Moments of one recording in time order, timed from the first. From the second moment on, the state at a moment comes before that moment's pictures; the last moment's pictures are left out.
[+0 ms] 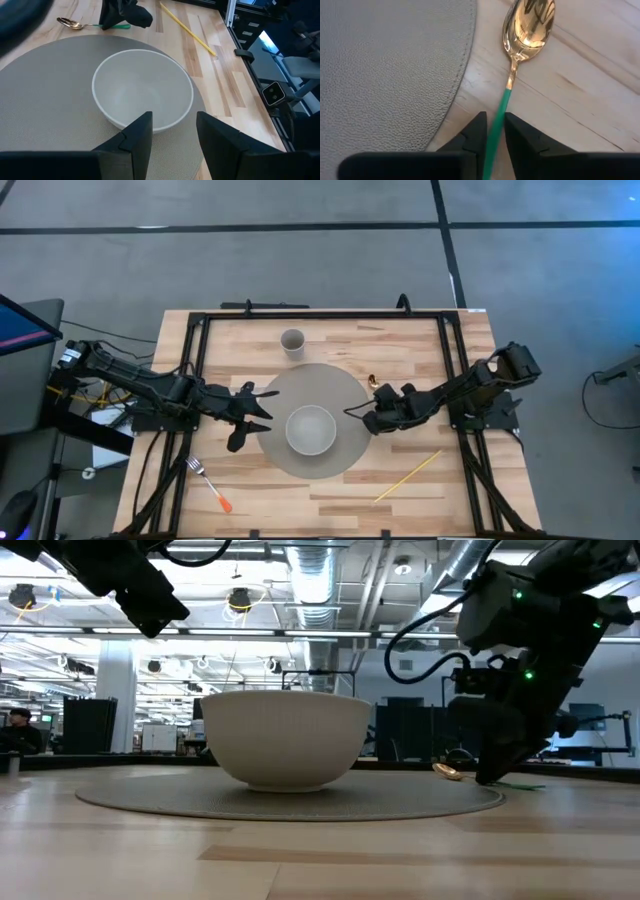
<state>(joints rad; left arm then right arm) -0.32 0.91 0.54 -0.15 -0.10 -0.27 0.24 1.65 0.68 -0.46 0.54 1.12</state>
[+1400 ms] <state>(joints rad) -0.32 0.91 0.54 -0.13 -0.10 -0.27 0.38 1.99 1.85 -1.13 0.29 0.45</state>
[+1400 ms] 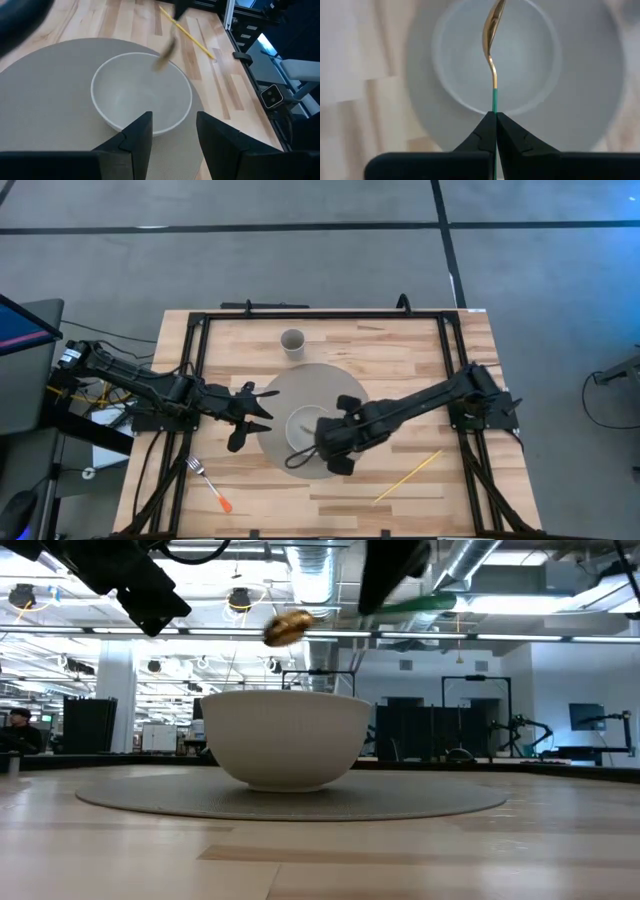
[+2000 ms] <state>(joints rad) -0.32 1.18 0.54 0.15 -0.11 -0.22 0.32 2.12 1.92 -1.15 0.17 0.38</state>
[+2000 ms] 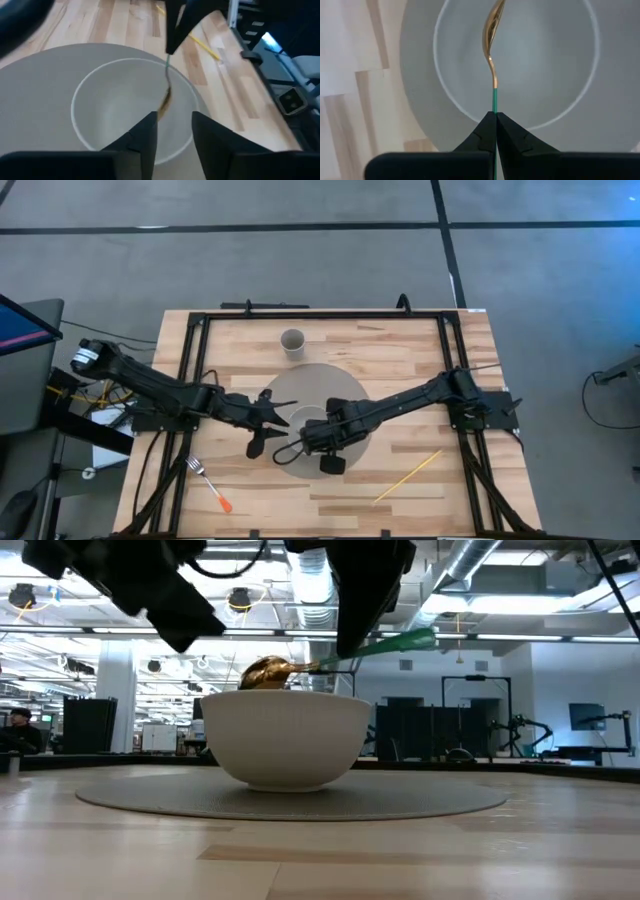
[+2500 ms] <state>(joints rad) -0.28 1.34 0.53 0.16 -0.13 -0.25 0.28 2.16 1.91 -1.17 0.12 0.38</state>
